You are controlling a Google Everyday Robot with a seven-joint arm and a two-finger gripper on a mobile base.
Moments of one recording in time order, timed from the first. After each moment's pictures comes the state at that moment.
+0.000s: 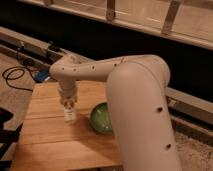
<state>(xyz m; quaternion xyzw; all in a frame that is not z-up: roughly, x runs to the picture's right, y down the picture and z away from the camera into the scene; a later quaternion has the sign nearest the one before) -0.180 0.057 0.795 -0.29 0.13 0.60 0.74</state>
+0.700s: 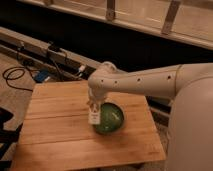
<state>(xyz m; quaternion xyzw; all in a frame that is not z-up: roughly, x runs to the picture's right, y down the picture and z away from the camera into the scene) -0.049 0.074 0.776 -0.22 0.08 0.69 0.69</state>
